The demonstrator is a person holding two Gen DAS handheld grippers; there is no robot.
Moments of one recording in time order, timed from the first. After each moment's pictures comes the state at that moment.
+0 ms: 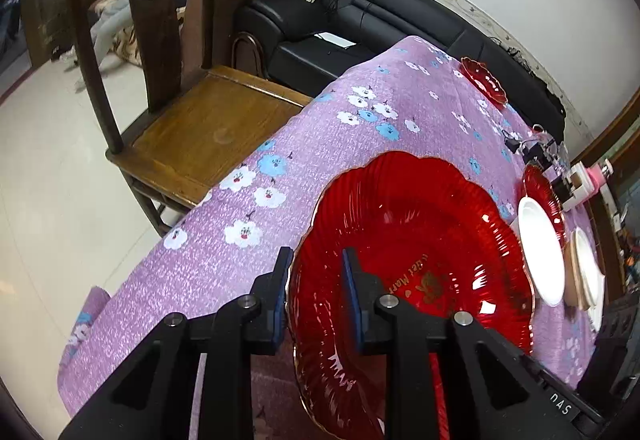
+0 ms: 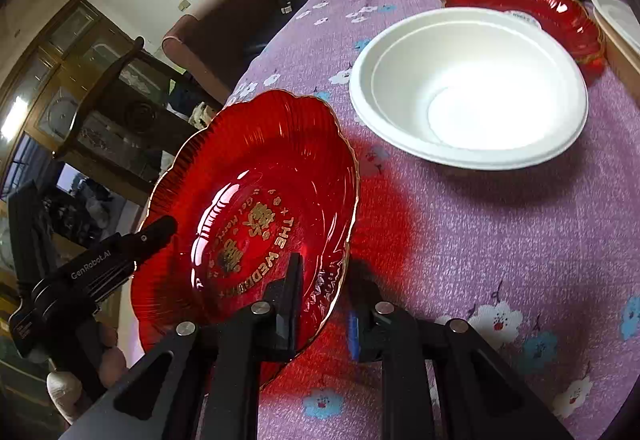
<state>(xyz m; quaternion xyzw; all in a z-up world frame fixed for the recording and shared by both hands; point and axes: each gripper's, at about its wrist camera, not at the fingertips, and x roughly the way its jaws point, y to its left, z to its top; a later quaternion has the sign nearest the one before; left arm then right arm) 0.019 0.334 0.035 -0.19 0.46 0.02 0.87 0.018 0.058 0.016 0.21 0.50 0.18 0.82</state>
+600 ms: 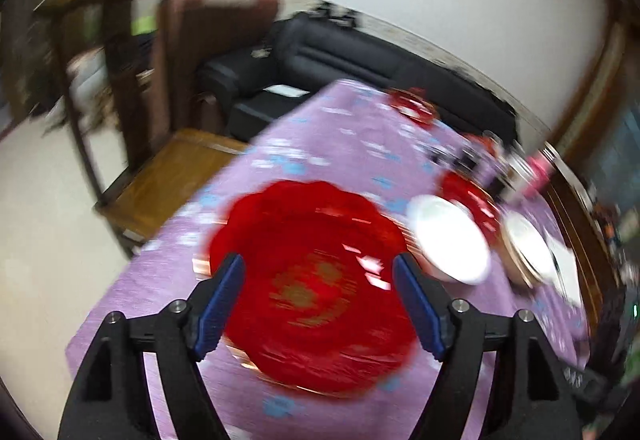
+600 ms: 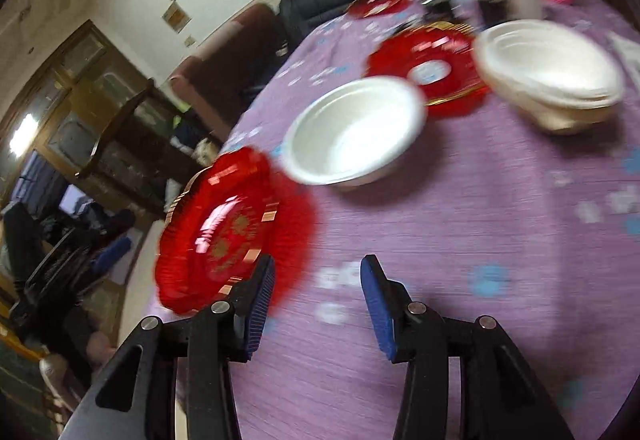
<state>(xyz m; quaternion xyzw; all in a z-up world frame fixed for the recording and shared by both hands) -0.052 0.258 0.108 -0.13 0.37 -0.05 0.92 -0.058 -0.059 0.063 0.21 0.43 0.14 0.87</state>
